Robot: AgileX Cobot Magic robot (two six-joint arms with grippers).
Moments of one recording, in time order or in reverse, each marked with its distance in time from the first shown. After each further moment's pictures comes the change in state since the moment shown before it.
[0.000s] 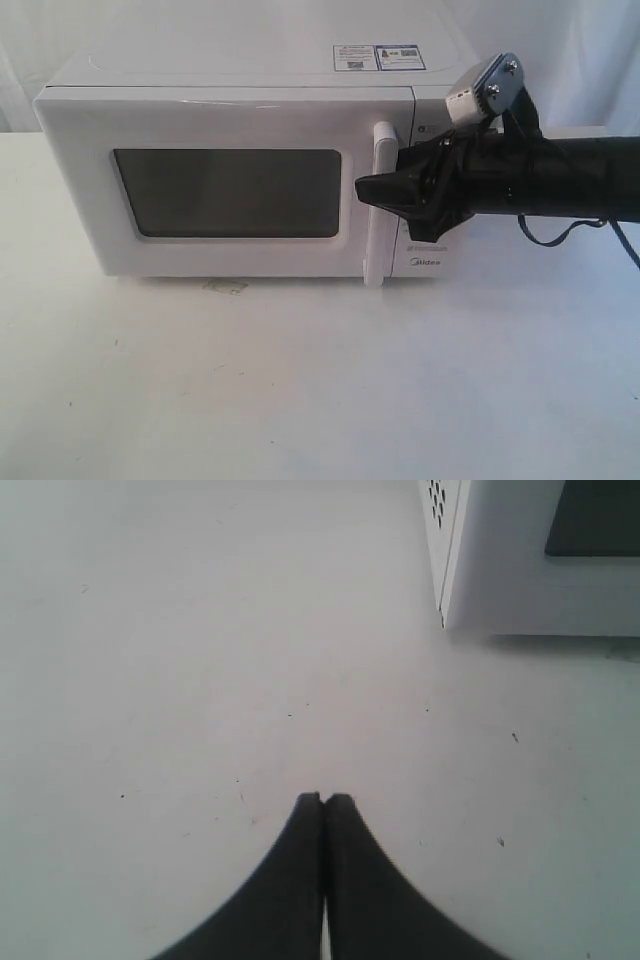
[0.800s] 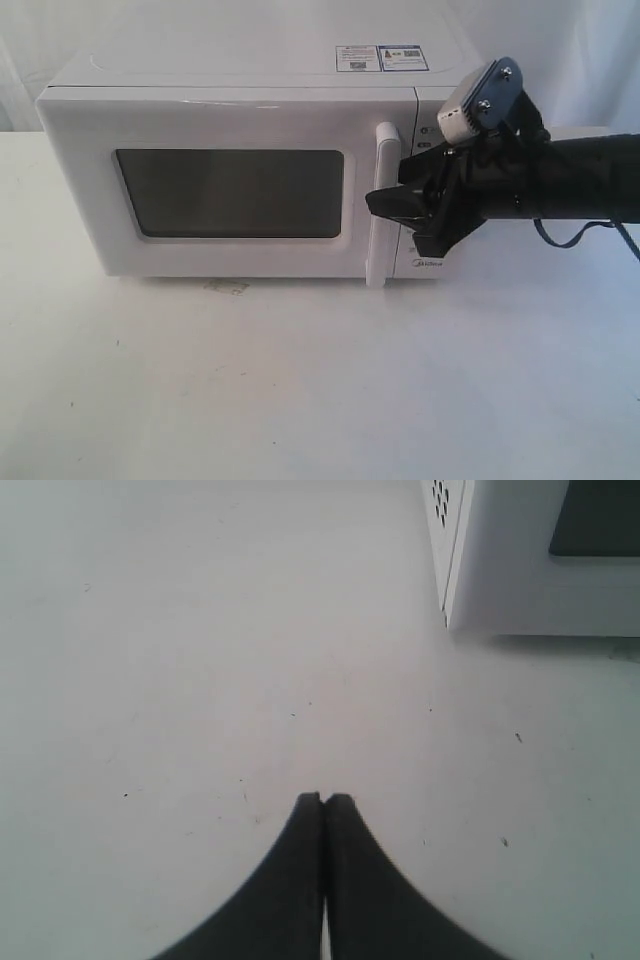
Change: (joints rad) left arm 0.000 0.000 0.000 0.000 0.000 0.000; right arm 0.002 -0.067 0.019 -0.099 -0.117 0.000
